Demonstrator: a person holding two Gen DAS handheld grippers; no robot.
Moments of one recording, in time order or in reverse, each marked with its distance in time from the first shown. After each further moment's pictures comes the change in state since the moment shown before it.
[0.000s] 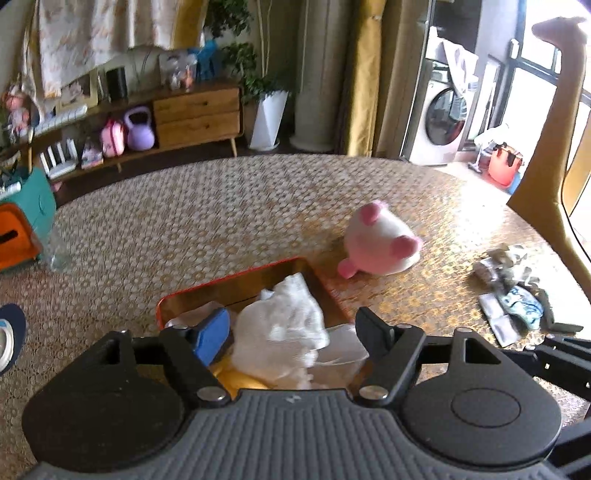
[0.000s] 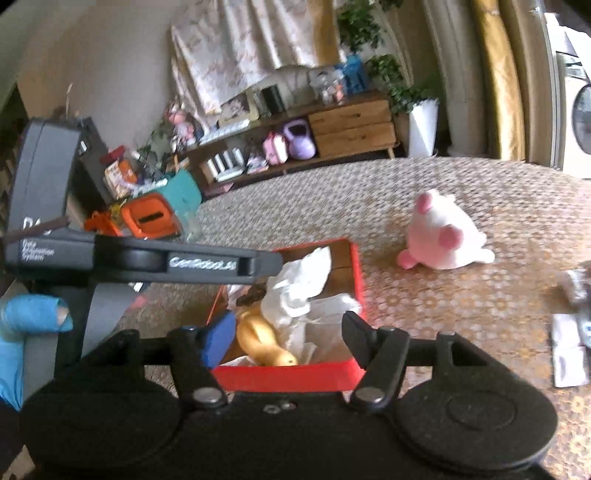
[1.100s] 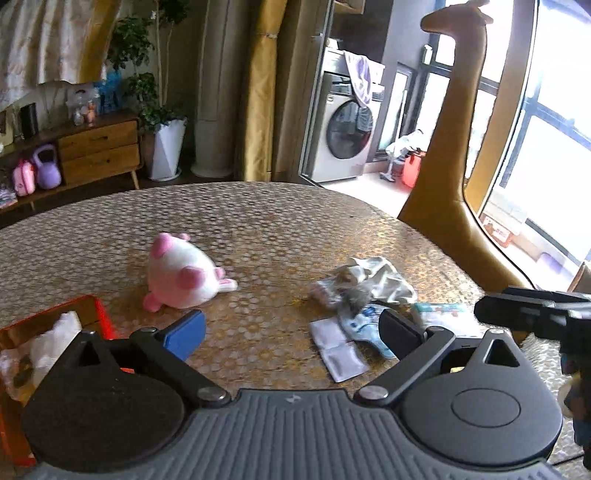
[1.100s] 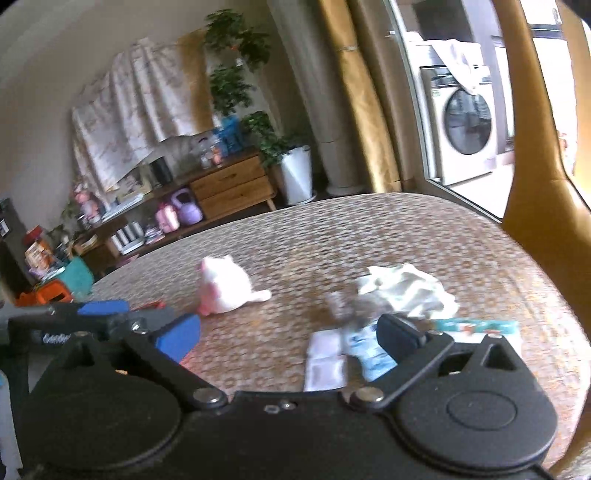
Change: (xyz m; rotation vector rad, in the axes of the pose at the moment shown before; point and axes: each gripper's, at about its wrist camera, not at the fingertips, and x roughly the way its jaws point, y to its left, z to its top) left arm 0.002 -0.189 0.002 0.087 -0.067 -0.256; right arm -0.155 -0.198 -0.012 0.181 -0.181 -0.266
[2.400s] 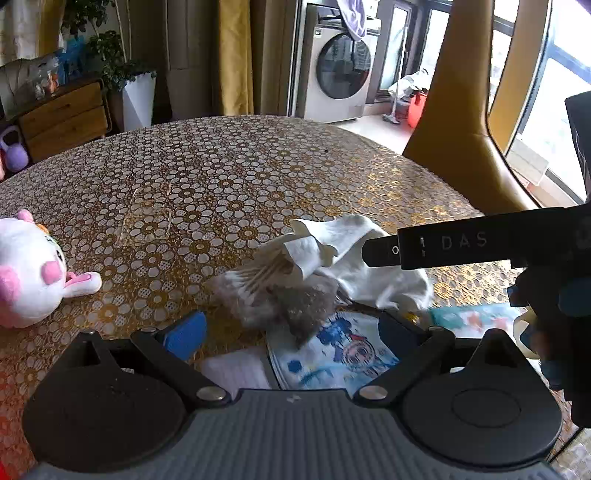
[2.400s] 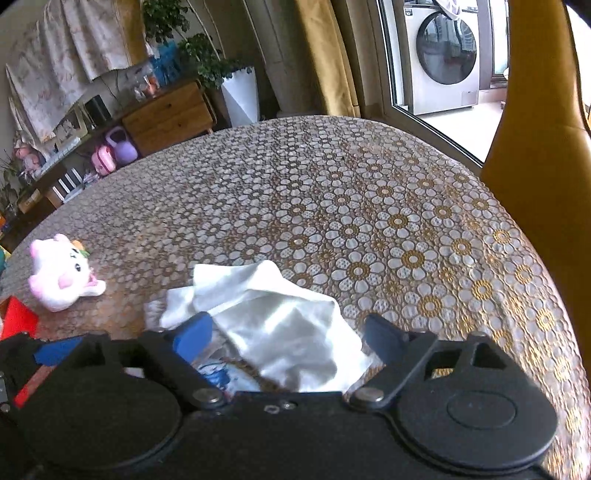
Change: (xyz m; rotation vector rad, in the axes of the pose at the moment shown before) left arm 0.215 -0.092 0.004 0.047 0.172 0.053; right arm 0.195 -0.167 0.040 0.005 0.279 -0.089
